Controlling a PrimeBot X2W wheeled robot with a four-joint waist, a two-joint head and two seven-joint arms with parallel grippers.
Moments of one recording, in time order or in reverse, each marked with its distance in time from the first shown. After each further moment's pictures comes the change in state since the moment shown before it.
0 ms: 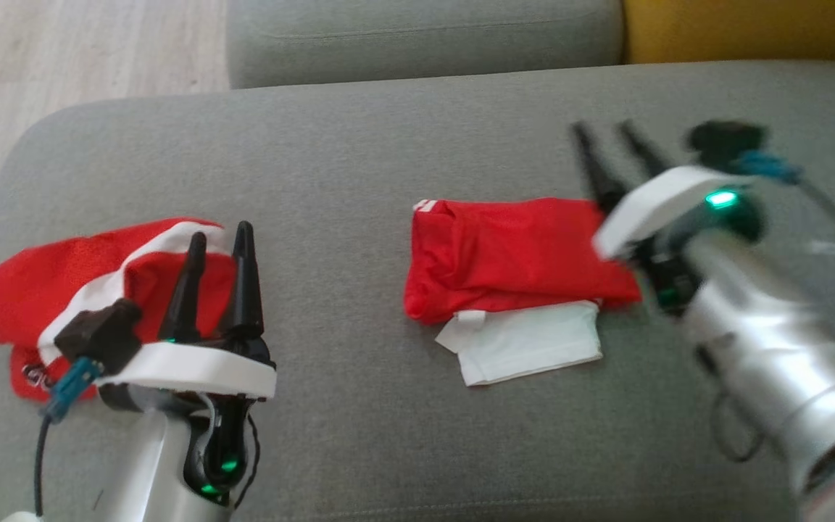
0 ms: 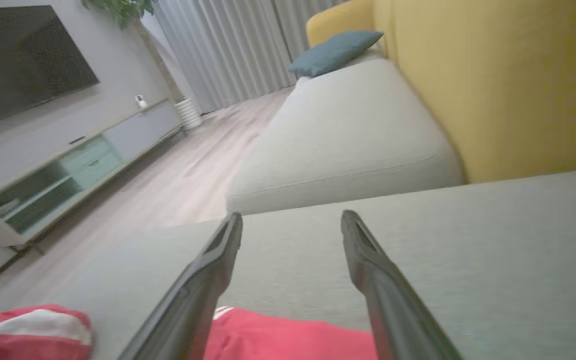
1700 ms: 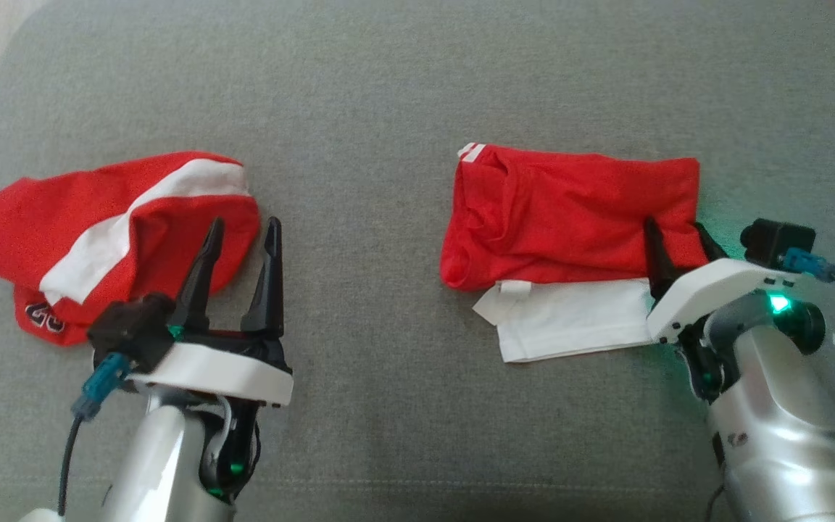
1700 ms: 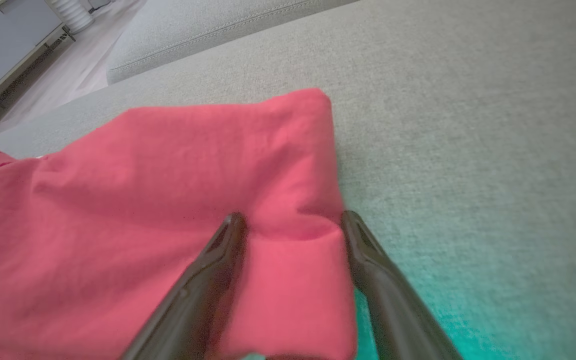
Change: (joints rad) left arm 0.001 -0.014 0.011 -0.040 0.248 -0.053 -0.001; right arm 0.398 0.095 -0.942 -0.285 -0.862 0.000 0.262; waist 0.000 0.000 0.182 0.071
